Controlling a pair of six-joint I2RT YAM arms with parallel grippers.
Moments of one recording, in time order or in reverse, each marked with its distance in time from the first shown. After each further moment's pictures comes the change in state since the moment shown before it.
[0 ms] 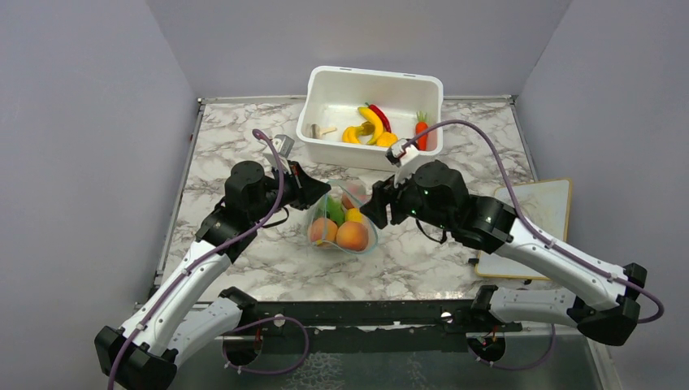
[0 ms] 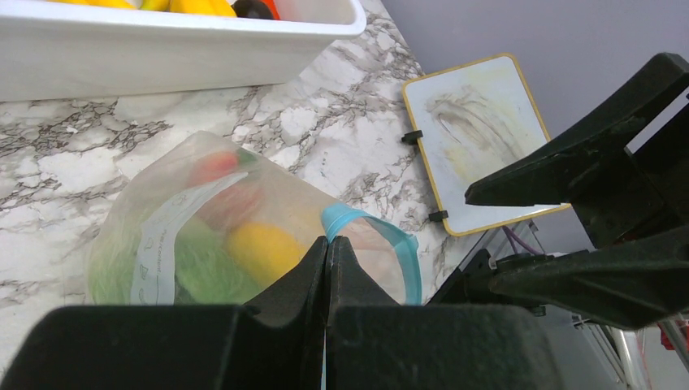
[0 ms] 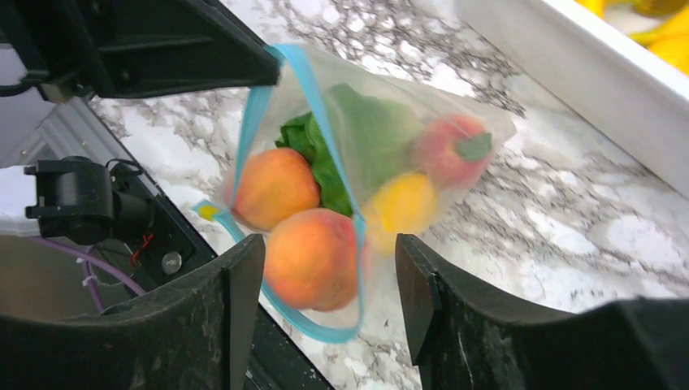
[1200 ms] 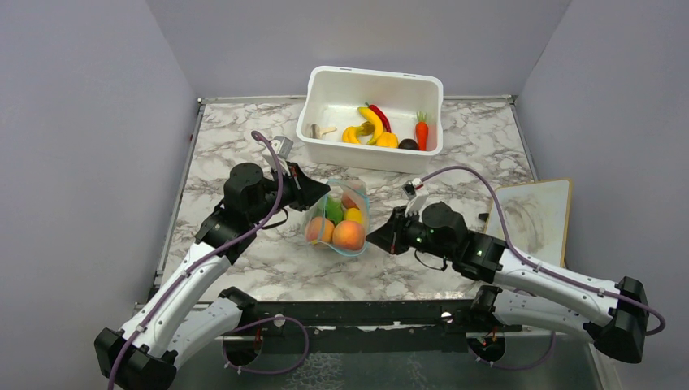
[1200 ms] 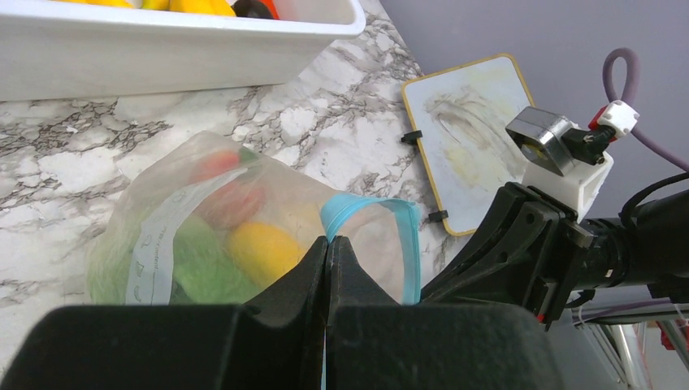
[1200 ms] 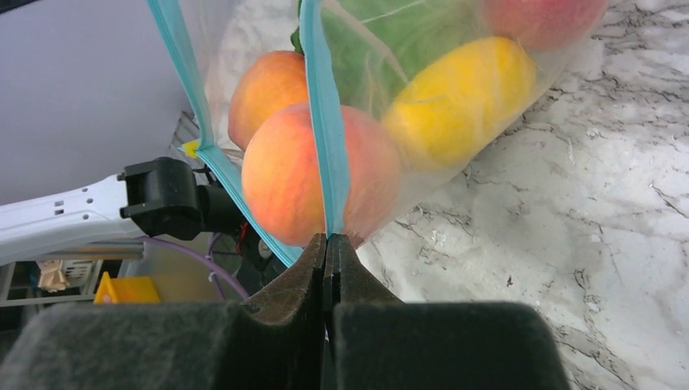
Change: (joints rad) left arm 0.000 -0.012 -0.017 0.010 0.004 -0.002; right arm 0.000 -0.234 -0.560 0.370 -0.083 0.476
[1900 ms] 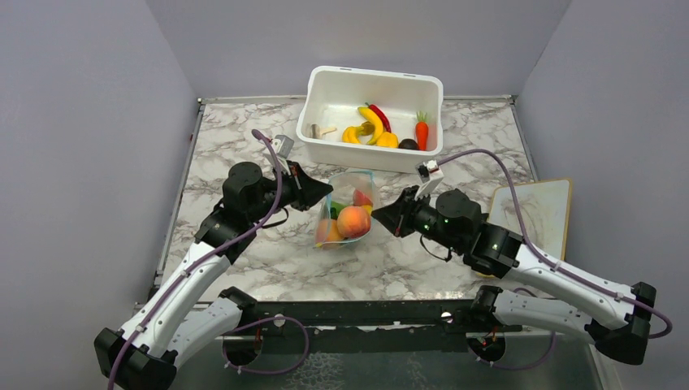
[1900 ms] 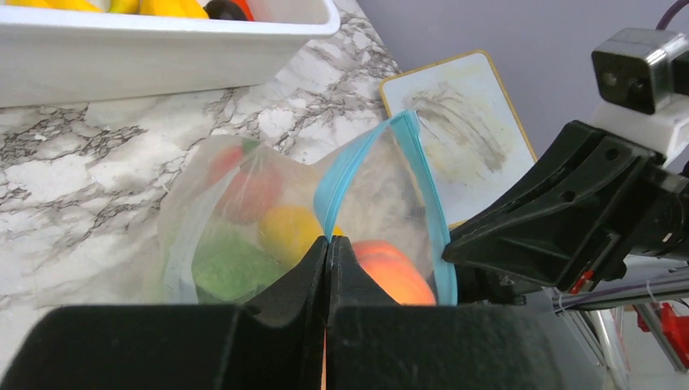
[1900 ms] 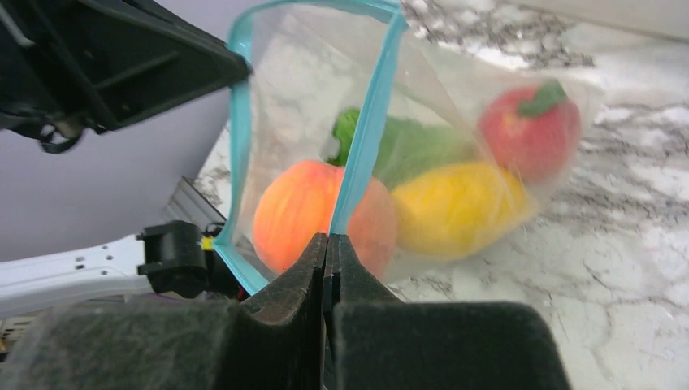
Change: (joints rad) left arm 0.000 0.002 0.005 0.016 0.041 -0.017; right arm 0.000 -0.010 0.168 -0.088 0.140 -0.109
